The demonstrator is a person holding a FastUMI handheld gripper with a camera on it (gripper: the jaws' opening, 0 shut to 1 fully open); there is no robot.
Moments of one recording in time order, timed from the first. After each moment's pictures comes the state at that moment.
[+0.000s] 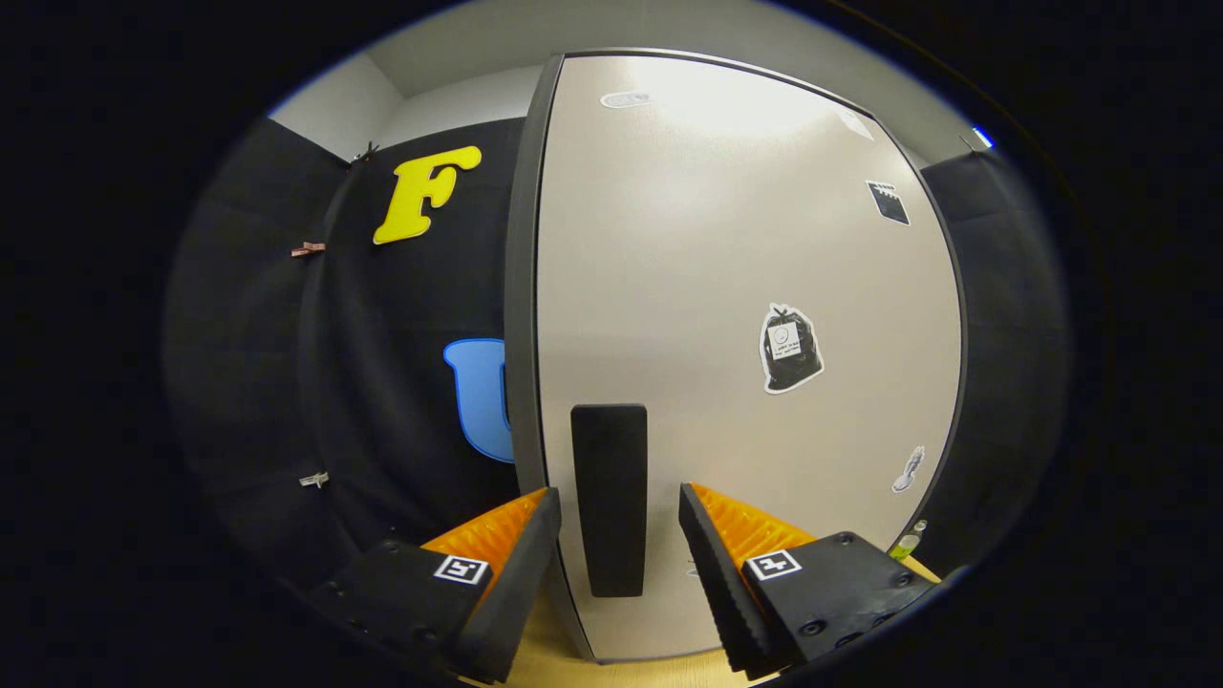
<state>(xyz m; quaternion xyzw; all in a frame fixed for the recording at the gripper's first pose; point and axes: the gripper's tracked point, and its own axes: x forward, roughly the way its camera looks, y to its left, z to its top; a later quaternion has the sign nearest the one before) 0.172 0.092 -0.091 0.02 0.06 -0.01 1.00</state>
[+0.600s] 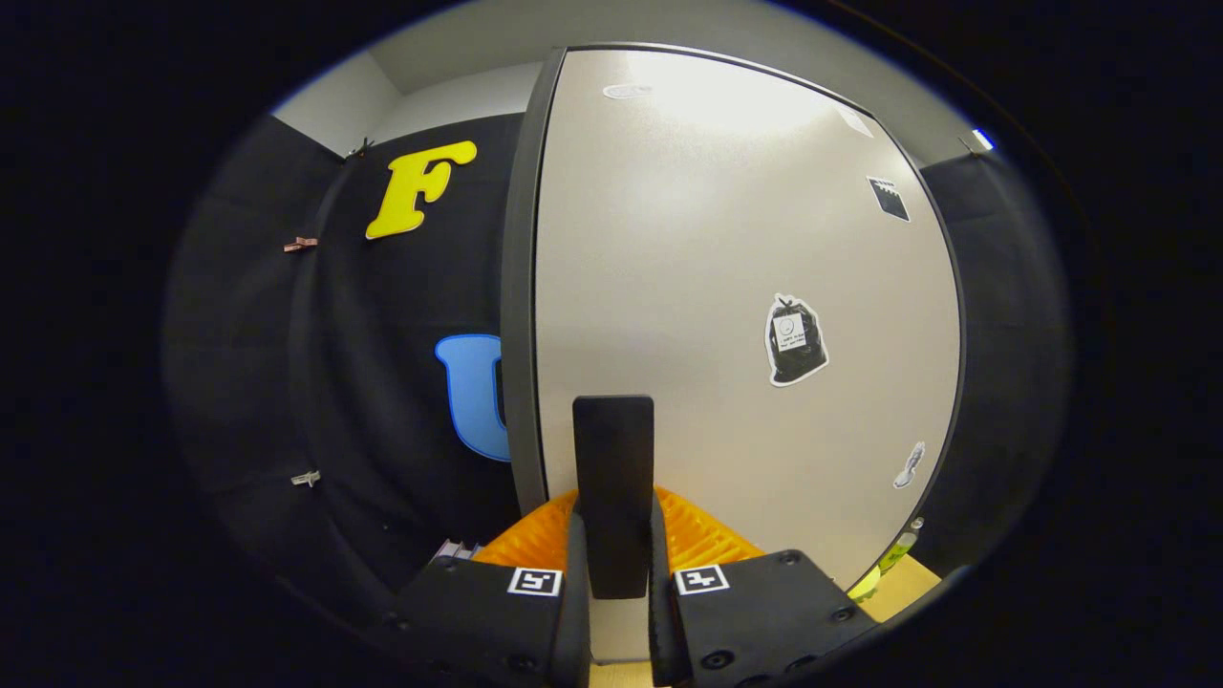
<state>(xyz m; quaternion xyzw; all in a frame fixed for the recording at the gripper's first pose) 0.174 0.094 -0.096 0.02 0.06 -0.02 1.00</state>
